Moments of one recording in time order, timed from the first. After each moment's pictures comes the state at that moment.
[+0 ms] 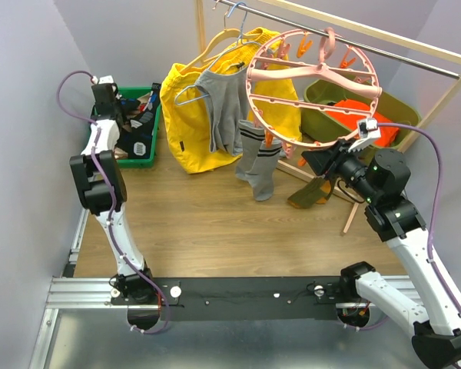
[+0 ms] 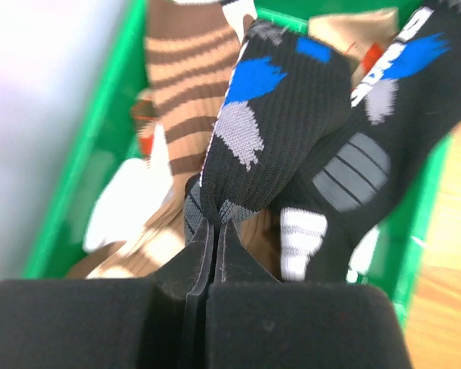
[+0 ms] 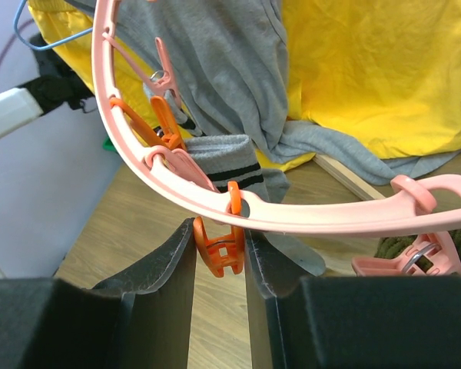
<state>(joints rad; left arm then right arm) 0.23 2.17 1.80 -0.19 -0.08 -0.08 0.34 0.81 0.95 -0.23 -0.22 0.47</state>
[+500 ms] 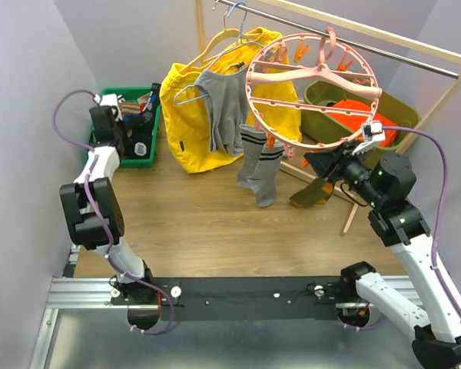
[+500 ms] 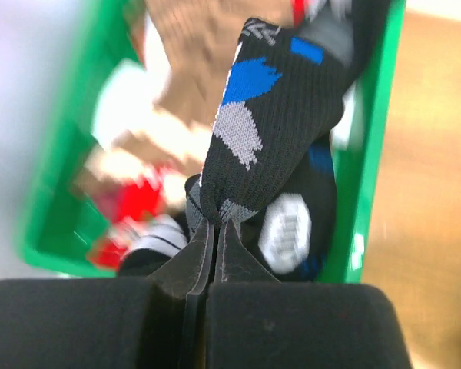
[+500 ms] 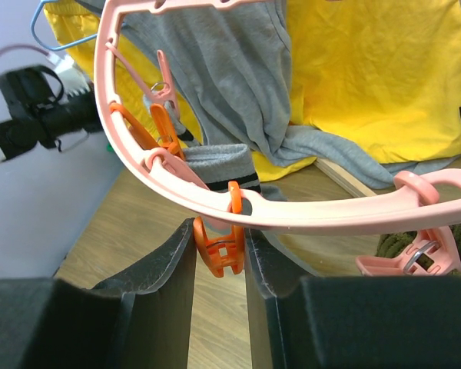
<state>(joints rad) 0.22 1.73 1.27 -0.03 -0.03 -0.01 0.34 0.77 0.95 -0.25 -0.23 0.45</state>
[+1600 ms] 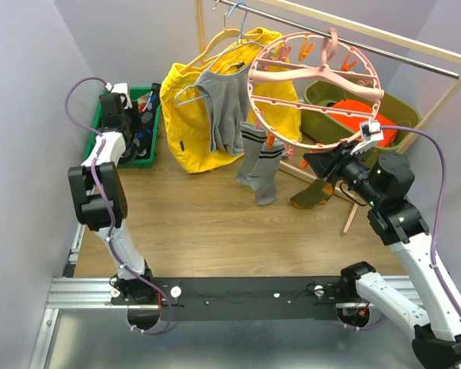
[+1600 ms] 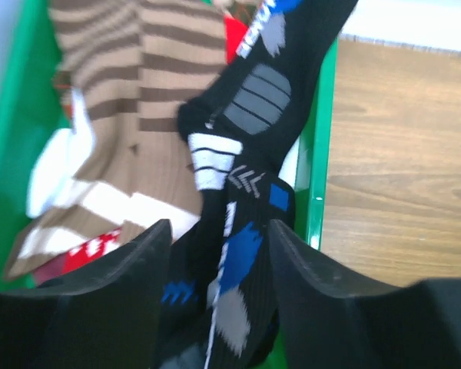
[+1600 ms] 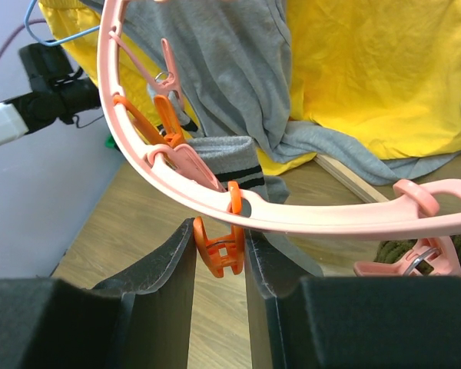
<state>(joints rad) 0.18 1.88 1.45 -0.06 0.04 -0.03 0.34 0.77 0.95 -0.26 -0.23 0.45</state>
